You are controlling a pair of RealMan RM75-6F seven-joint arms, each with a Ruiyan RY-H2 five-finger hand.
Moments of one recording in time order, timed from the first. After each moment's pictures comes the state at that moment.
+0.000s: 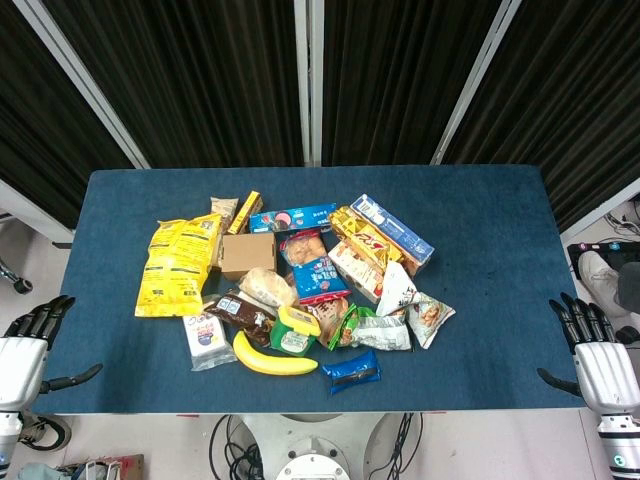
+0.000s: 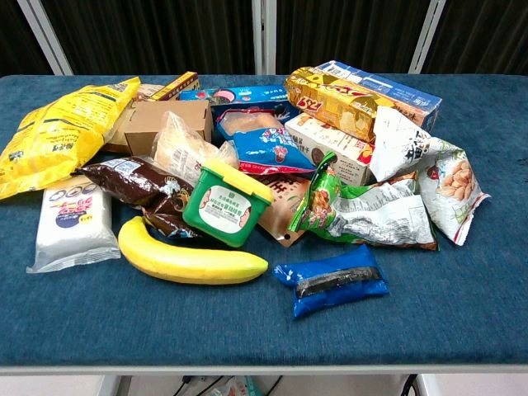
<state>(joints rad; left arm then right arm) -0.05 -1.12 -0.01 -1.54 1.60 1.56 0.03 0.03 -1.16 0.01 -1.49 -1.58 1.53 0.07</state>
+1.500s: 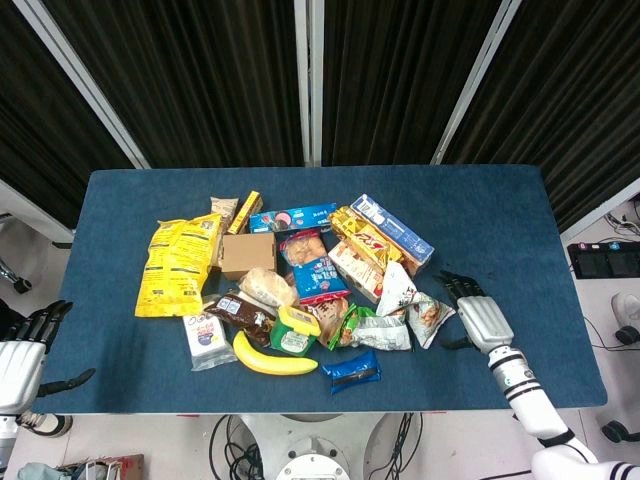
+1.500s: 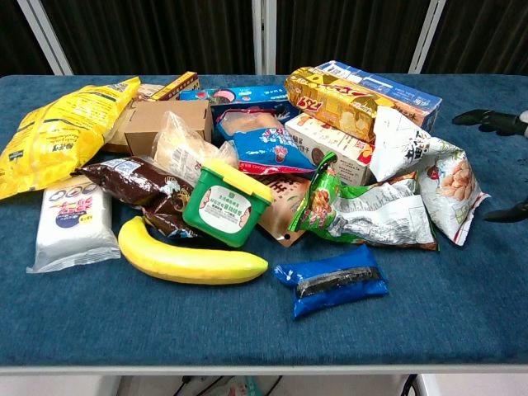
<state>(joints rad) -0.05 -1.11 0.01 -1.54 1.58 1.54 0.03 0.39 -1.34 0.13 -1.61 -1.29 1.00 -0.04</state>
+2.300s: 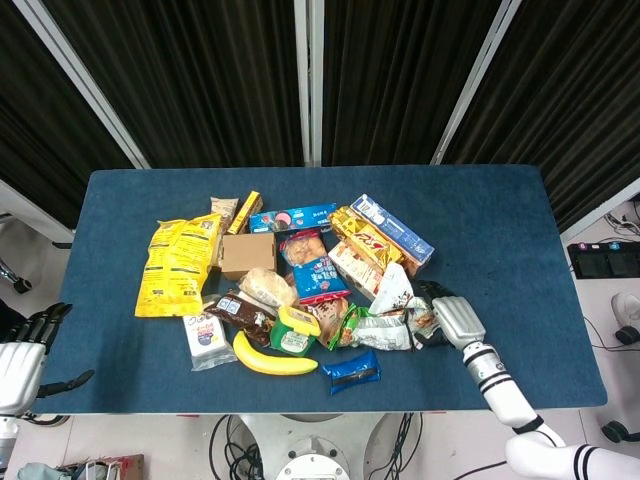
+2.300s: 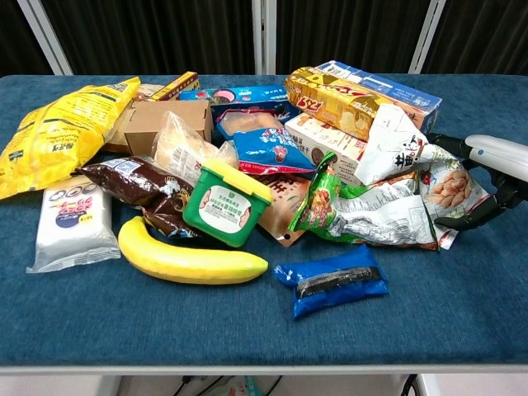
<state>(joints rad) -0.05 -1.11 0.01 -1.54 1.56 1.52 0.03 0.45 -1.46 0.11 -1.48 -1.28 0.96 0.00</state>
